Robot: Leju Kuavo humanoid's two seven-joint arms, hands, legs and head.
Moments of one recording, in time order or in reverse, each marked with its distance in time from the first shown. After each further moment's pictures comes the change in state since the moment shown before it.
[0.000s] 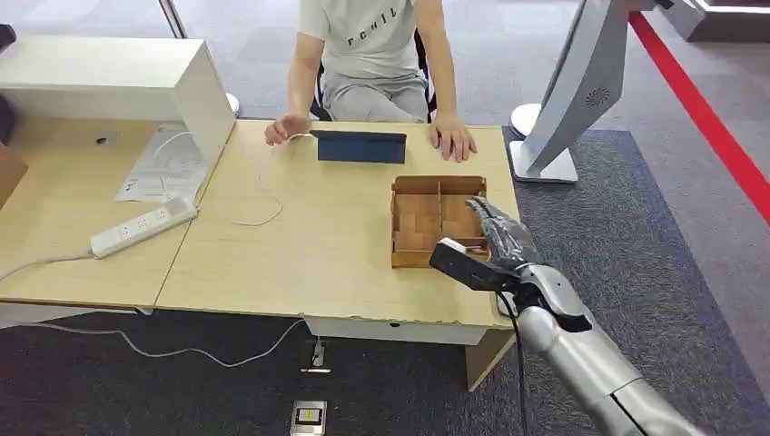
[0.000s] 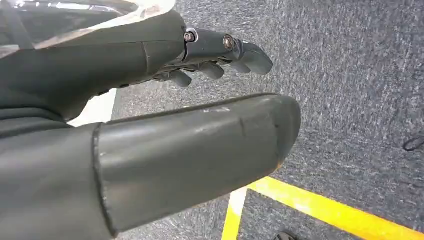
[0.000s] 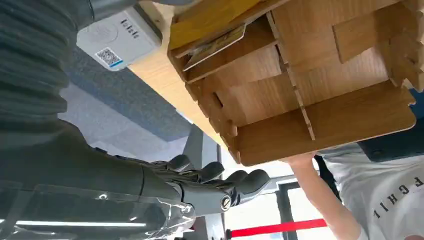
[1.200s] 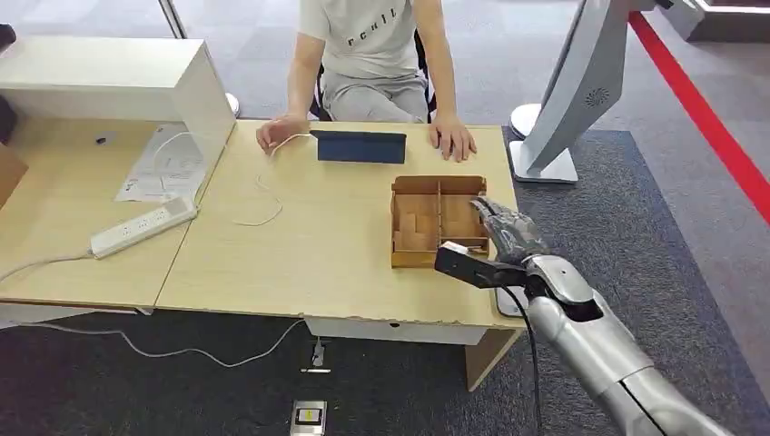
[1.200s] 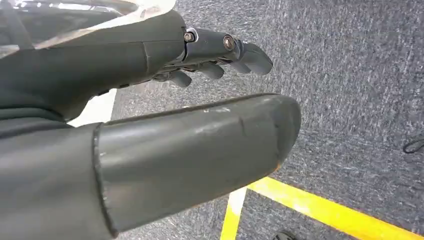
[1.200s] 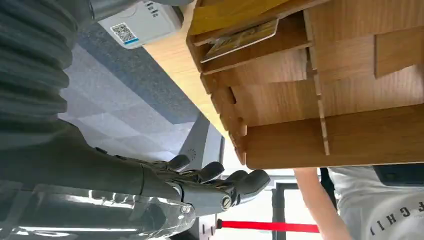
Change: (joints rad) left arm 0.001 0.000 0.002 0.000 0.010 0.006 0.000; right arm -0.042 -0.010 -0.003 0.044 0.107 0.100 -0.032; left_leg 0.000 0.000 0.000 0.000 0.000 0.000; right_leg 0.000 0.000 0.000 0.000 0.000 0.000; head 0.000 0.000
